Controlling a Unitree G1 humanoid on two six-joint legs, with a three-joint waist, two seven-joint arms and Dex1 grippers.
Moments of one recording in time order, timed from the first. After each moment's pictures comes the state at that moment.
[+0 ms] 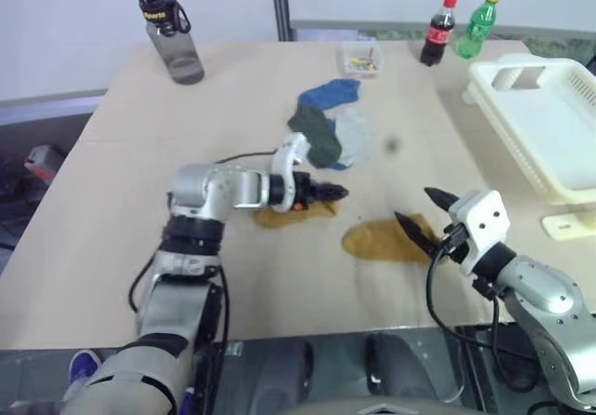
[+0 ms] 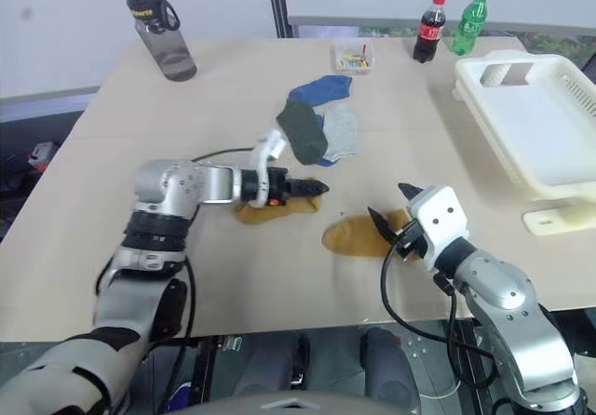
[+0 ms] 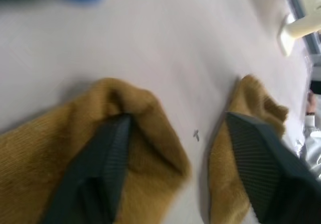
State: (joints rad) left arm -0.82 0.44 0.01 0.21 -0.65 1.27 -0.62; right arm 0.05 -0.48 0.00 -0.79 0.27 0.63 0.38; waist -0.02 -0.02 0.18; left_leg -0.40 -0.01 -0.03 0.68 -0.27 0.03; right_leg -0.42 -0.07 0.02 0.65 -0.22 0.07
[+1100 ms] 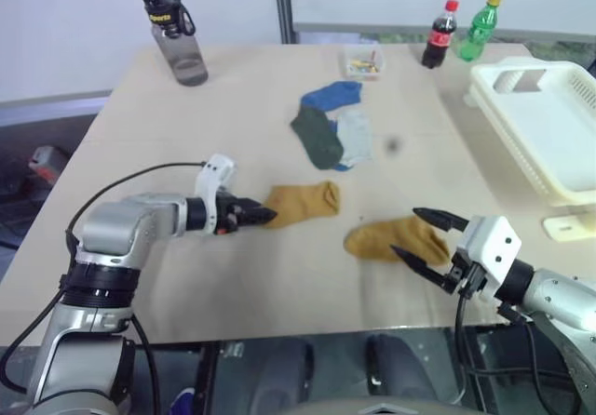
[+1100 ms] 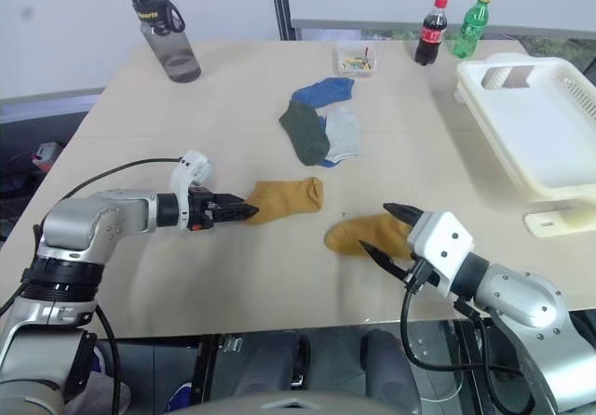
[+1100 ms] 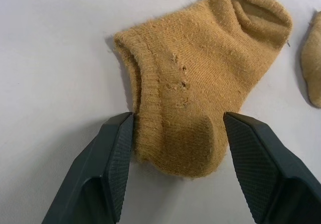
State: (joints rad) left arm -0.51 0.76 -0.03 0.05 -0.51 1.04 -0.85; right arm 0.17 -0.65 -0.07 -0.85 0.34 0.45 0.65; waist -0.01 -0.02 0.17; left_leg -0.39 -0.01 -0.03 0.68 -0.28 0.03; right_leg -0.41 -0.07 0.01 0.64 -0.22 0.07
